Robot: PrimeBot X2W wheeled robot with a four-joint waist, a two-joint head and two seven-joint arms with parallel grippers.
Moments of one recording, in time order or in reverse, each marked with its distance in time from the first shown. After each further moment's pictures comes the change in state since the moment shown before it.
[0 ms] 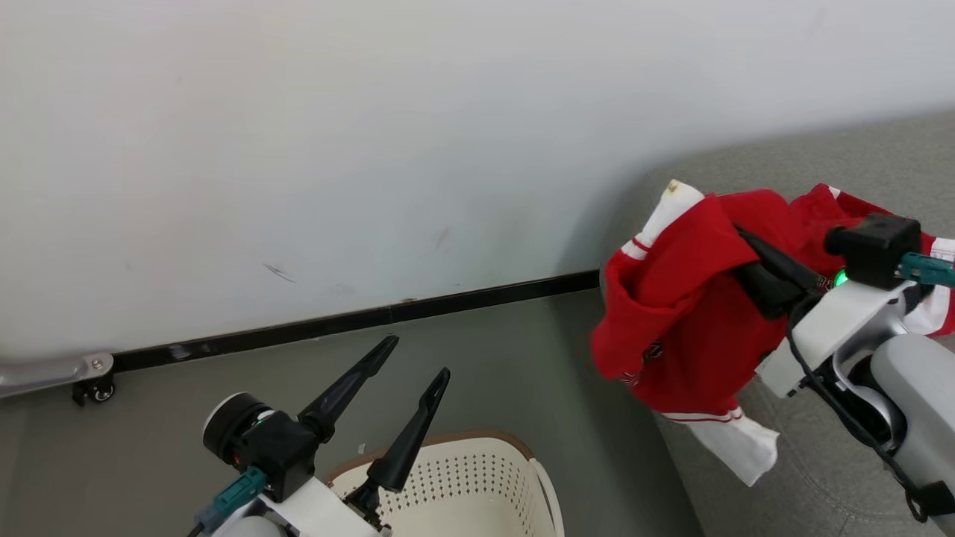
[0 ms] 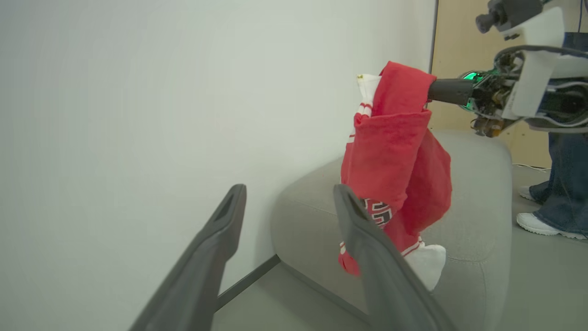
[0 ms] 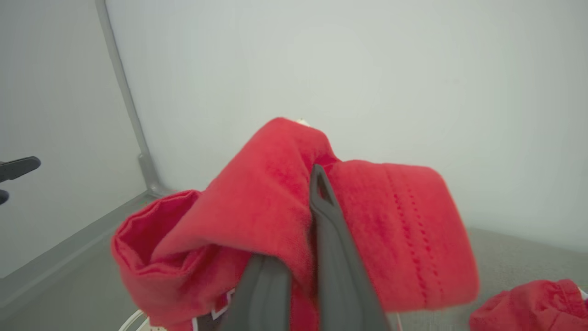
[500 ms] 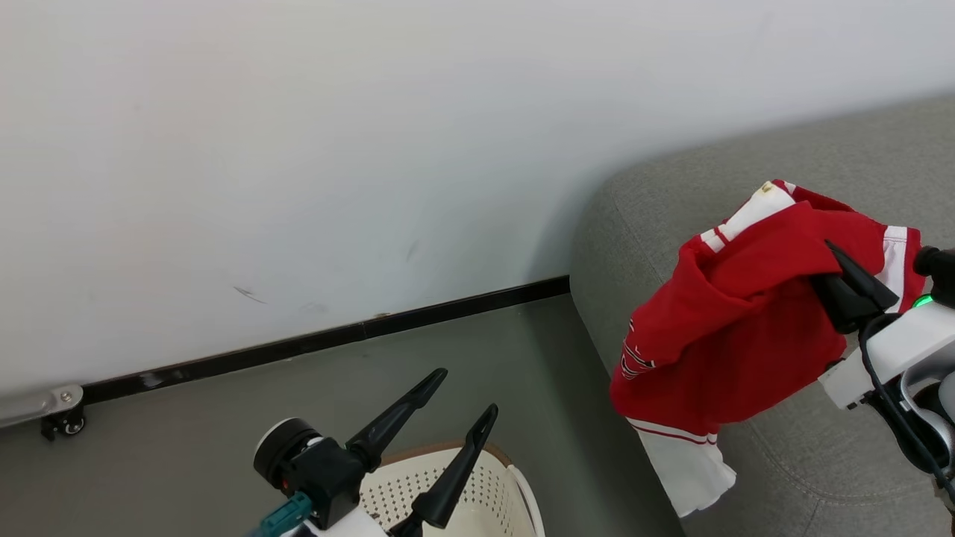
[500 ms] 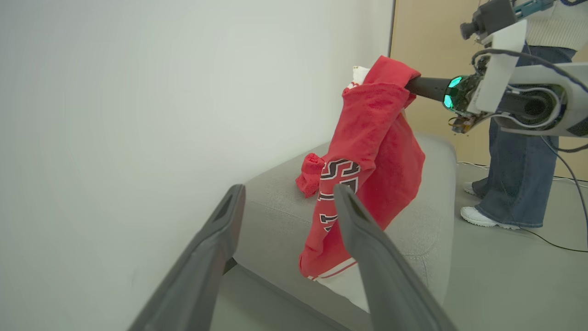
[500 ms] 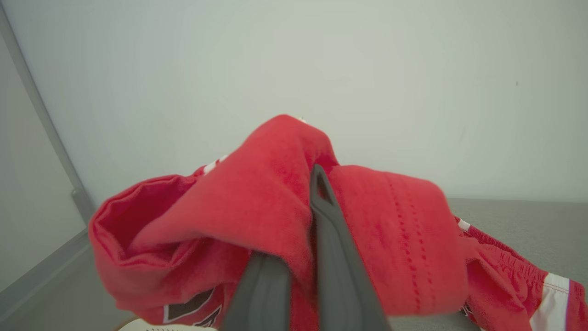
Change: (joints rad) left arm 0.029 -0.044 -0.074 -0.001 -0.010 0.000 -0.001; right arm 0.161 -0.028 -0.227 -0.011 -0.021 -0.001 -0.013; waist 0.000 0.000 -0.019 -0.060
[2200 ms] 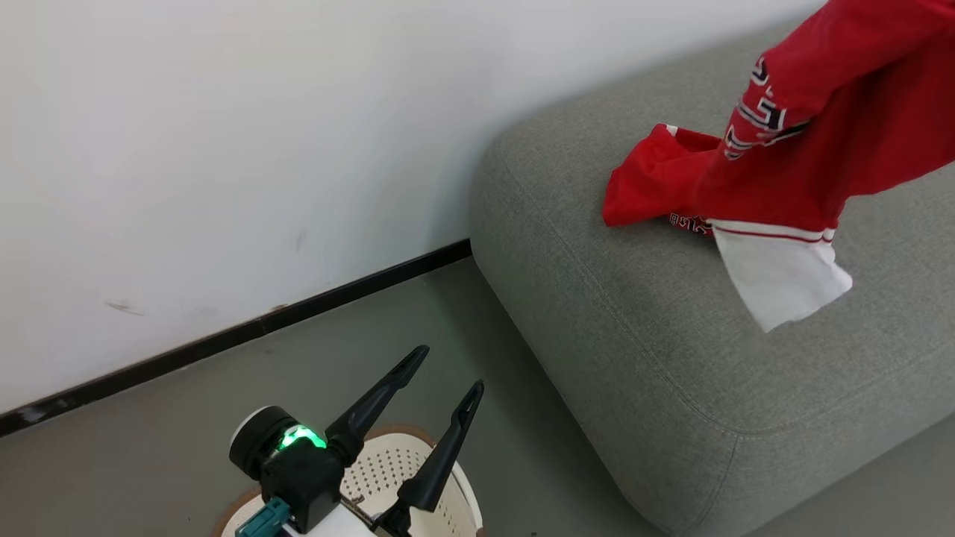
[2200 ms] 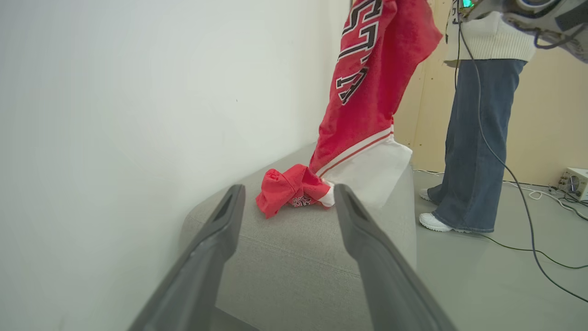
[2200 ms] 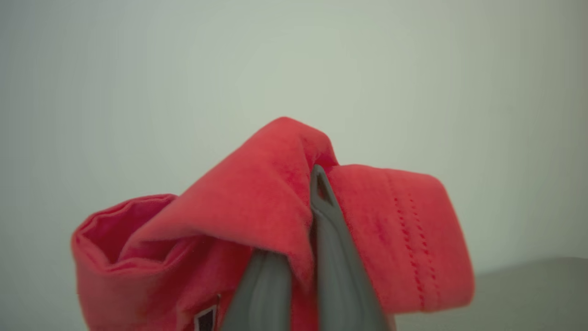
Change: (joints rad) left arm 0.023 0.011 0.040 -0.103 0.024 0.046 -0.002; right arm -0.311 -0.004 -0.326 -0.094 0.033 0.000 0.212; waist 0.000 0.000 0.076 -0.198
